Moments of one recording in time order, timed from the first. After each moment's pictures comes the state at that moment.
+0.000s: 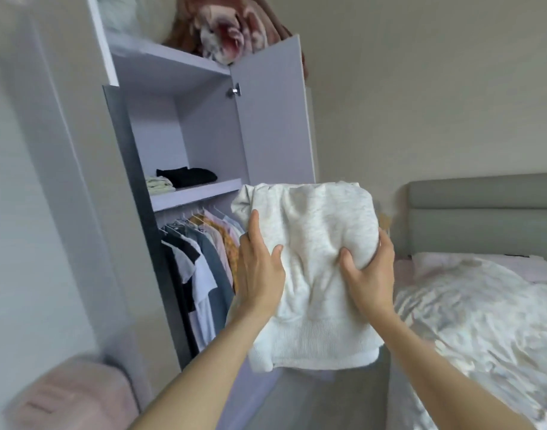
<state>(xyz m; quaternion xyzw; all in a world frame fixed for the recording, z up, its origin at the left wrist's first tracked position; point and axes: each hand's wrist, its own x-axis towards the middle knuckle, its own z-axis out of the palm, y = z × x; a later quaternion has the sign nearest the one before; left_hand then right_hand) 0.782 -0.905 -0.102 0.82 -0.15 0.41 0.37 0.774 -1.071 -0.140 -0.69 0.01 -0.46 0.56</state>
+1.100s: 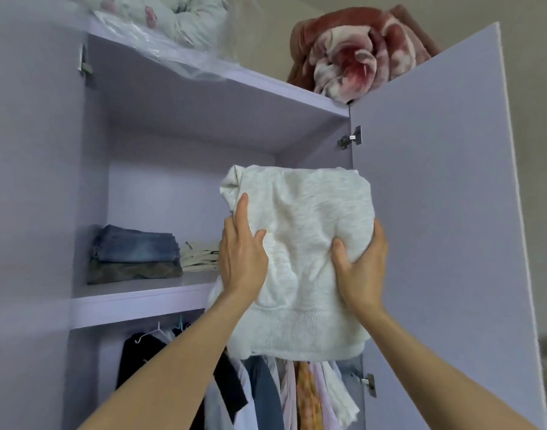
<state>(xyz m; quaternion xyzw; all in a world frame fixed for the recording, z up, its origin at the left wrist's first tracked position) 1.295 -0.757 0.062 0.74 0.01 0.63 0.26 1.354 -0.913 0.037 -0.60 -0.24 -0.44 0.62</state>
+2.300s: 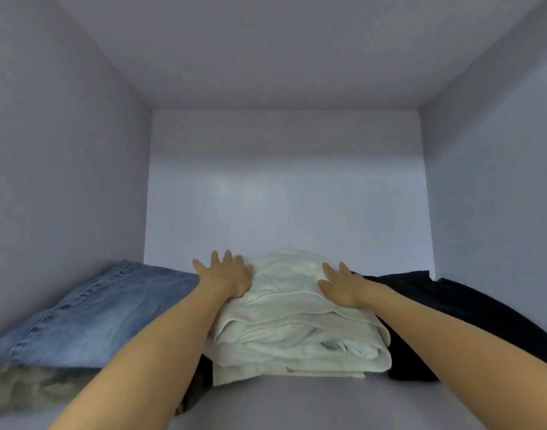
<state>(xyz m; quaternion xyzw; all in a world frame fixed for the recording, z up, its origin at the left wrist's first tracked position) 1.656 -0.355 0.142 0.89 0.42 0.17 -0.05 1.815 -0.509 0.129 -0.88 -0.45 -0.05 0.14</state>
